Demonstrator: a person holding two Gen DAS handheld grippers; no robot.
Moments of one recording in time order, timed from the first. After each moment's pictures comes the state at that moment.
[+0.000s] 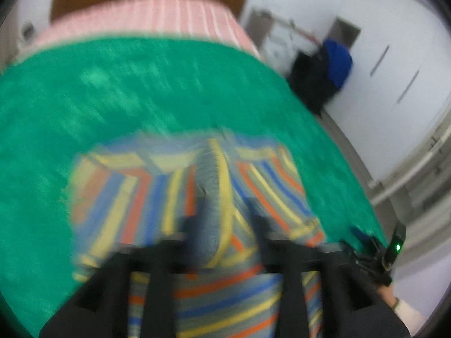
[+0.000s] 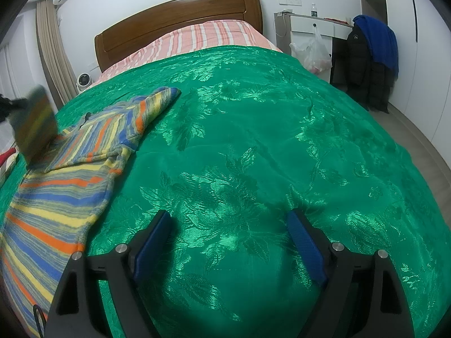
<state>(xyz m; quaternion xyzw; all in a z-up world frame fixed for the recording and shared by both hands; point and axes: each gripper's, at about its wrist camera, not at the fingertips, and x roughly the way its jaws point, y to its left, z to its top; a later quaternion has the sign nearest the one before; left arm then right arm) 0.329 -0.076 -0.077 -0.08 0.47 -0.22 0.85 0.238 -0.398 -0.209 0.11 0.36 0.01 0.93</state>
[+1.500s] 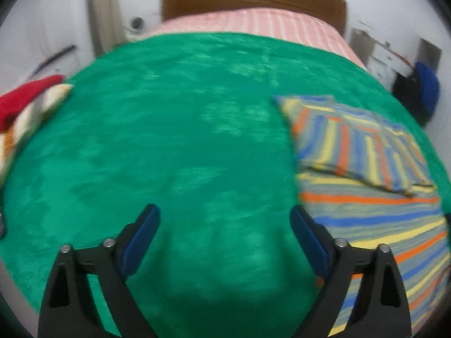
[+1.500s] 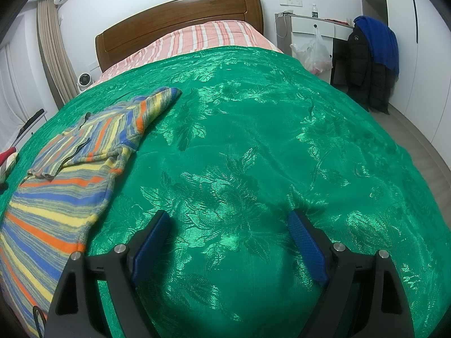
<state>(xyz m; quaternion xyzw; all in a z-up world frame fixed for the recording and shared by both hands) 0.208 0.120 -0.145 -0.04 0.40 0.07 0.91 0.239 -0.394 -0.210 0.10 0.36 0.01 0.93</state>
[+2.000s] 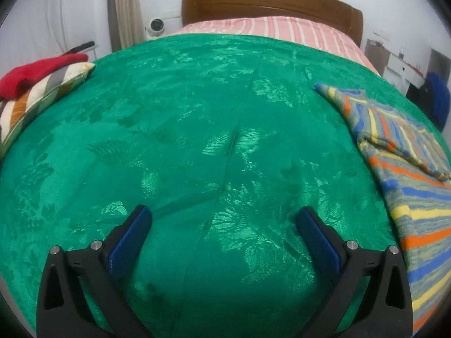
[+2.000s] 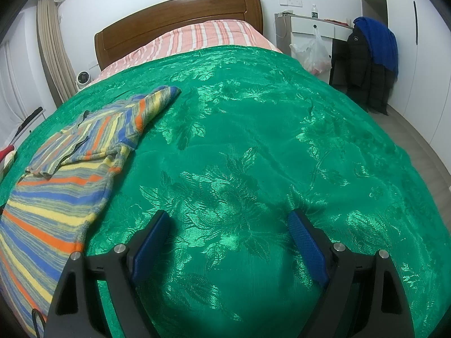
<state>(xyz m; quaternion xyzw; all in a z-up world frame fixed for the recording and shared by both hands) 0.195 0.158 -0.199 -0.05 0.37 0.09 0.92 0.238 -0.393 -0.209 0.10 0.36 0.01 0.93</state>
